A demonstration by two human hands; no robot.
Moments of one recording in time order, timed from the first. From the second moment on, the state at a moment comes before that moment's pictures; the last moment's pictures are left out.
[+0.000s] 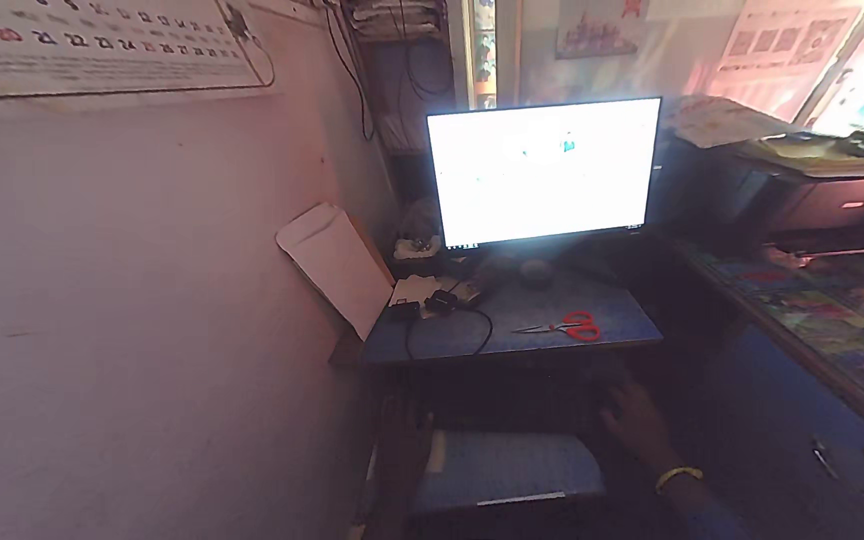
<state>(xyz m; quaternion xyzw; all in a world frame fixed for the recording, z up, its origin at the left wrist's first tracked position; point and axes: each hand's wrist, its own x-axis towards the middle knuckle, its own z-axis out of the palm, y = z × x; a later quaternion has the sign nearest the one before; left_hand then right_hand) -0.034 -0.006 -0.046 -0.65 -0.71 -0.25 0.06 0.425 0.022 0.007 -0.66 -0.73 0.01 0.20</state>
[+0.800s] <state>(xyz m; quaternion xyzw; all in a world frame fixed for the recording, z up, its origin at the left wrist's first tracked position) -0.032 -0.006 -0.046 -0.64 -0.72 -0.25 0.04 0.420 0.026 0.008 -0.71 -0.69 0.06 0.15</state>
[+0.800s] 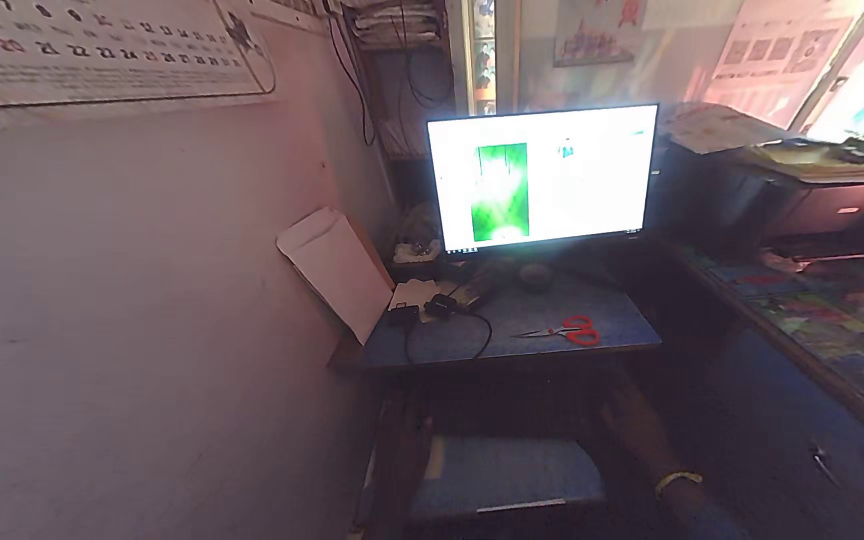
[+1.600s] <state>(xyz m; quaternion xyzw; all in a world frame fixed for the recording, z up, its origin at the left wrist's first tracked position) -0.032 -0.006 -0.046 -0.65 -0.72 -0.25 0.06 0.421 0.023 0.003 -0.64 -0.73 0.01 0.23</state>
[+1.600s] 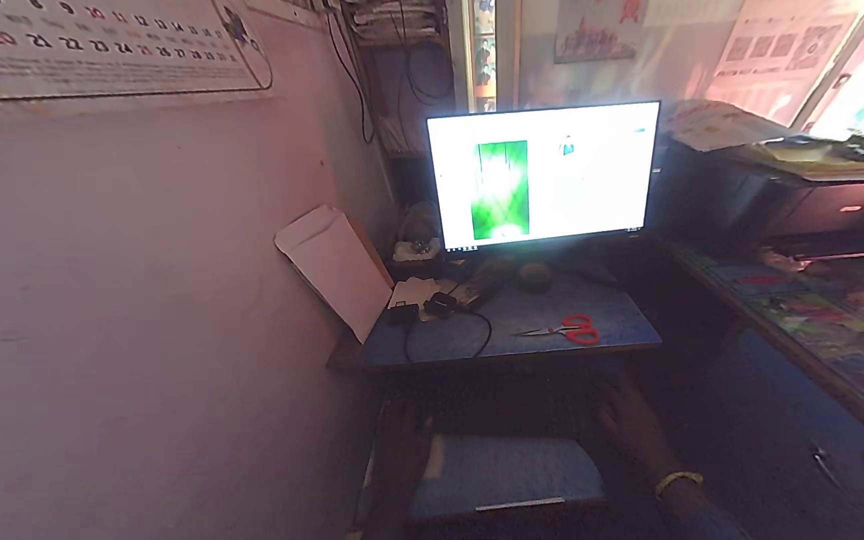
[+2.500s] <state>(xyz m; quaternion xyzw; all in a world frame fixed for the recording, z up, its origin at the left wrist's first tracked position) -0.035 -0.002 -0.045 -0.65 -0.71 -0.26 0.05 0.421 0.029 0.005 -0.64 -0.74 0.00 0.23</state>
